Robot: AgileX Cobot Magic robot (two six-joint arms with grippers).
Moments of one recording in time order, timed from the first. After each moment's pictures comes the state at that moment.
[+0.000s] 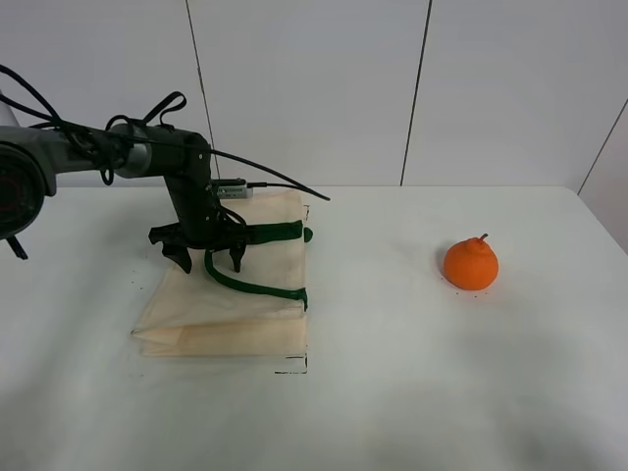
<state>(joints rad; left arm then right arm) -0.30 2.34 -1.75 0.08 0.87 -0.37 0.04 0.01 -0.50 0.02 1.03 -0.01</state>
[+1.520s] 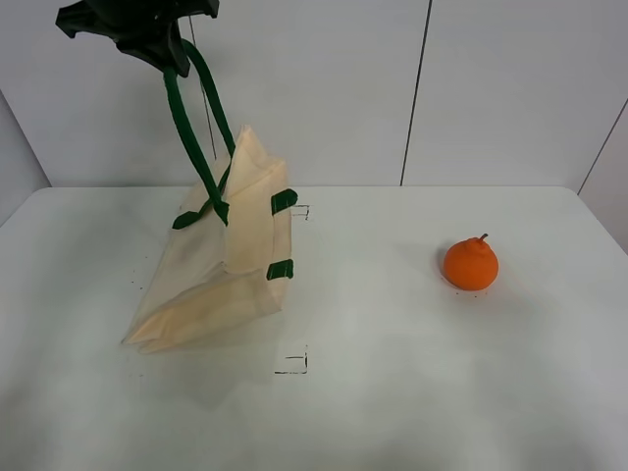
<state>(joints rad) -0.31 1.88 -2.14 0.02 1.19 -0.21 0.04 0.39 -0.59 0.03 0.90 -0.01</state>
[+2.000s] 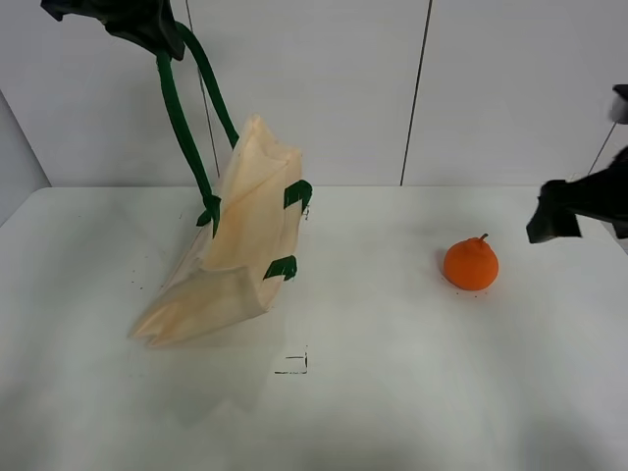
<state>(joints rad) -0.31 1.84 -2.14 0.00 1.19 -0.21 0.04 1.38 -1.07 0.03 0.84 -0.05</state>
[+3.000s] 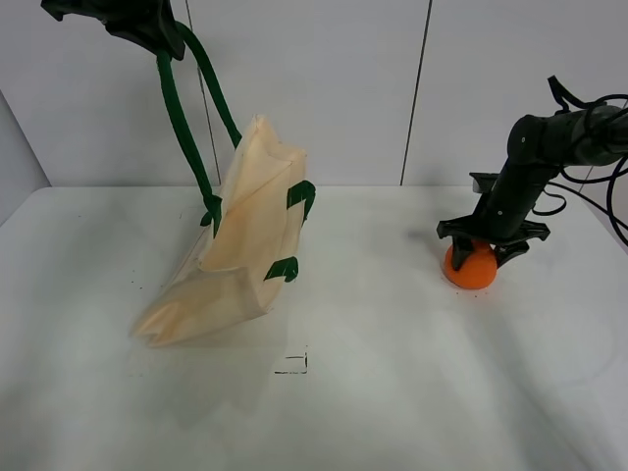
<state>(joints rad) -0.31 1.84 -2.14 0.00 1.19 -0.21 0.04 2.19 -1.56 0.10 0.89 -0.06</state>
